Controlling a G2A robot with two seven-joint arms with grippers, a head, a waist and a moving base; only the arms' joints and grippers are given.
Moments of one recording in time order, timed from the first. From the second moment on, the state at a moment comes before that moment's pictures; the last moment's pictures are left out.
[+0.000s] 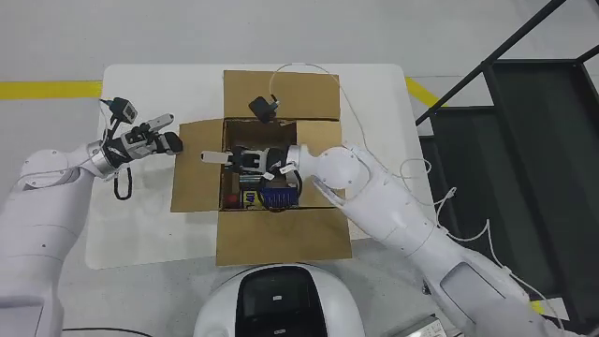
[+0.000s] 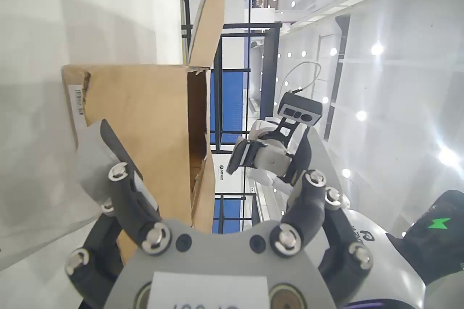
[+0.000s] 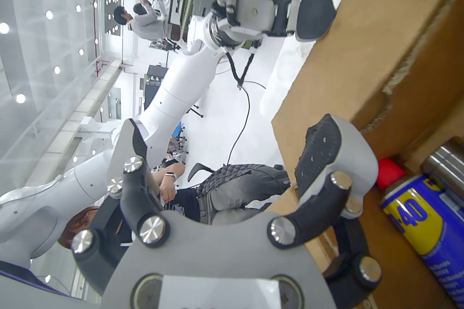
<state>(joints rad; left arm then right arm) 0.78 -1.04 -1.18 -0.75 -0.55 -0.41 -1.28 -0.94 -1.30 0.85 -1.50 0.12 -0.11 0.66</state>
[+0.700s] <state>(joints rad) 0.78 -1.09 -1.07 -0.81 -0.53 -0.43 -1.32 -1.27 -1.20 1.25 -1.71 0.01 0.07 0.63</state>
